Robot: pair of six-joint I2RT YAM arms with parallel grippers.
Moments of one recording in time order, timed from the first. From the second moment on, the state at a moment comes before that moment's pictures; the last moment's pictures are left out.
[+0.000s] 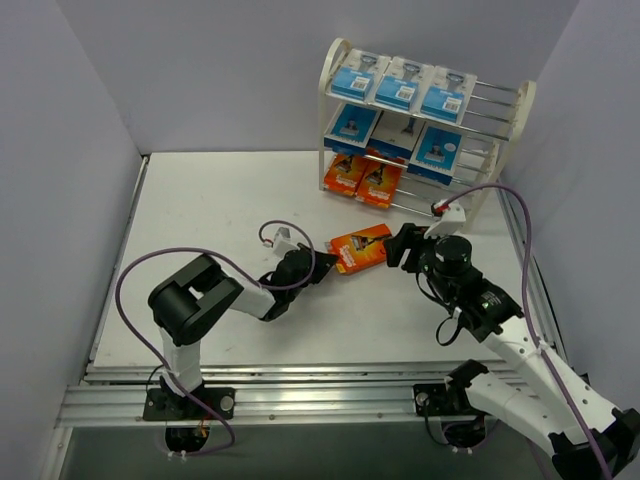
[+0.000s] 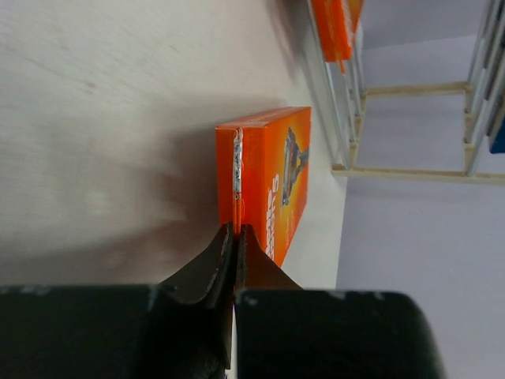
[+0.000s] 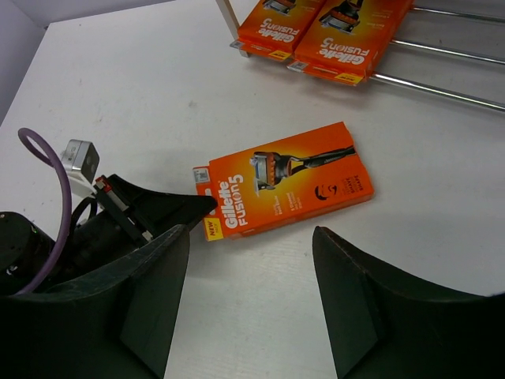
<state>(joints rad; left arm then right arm) -0.79 1.89 0.71 0.82 -0.27 -1.37 0.54 0.81 0.73 -0.23 0.22 0.42</state>
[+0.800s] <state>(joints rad) -0.62 1.85 0.73 0.71 0.06 -1.15 0.50 0.76 0.73 -0.27 0.22 0.42</state>
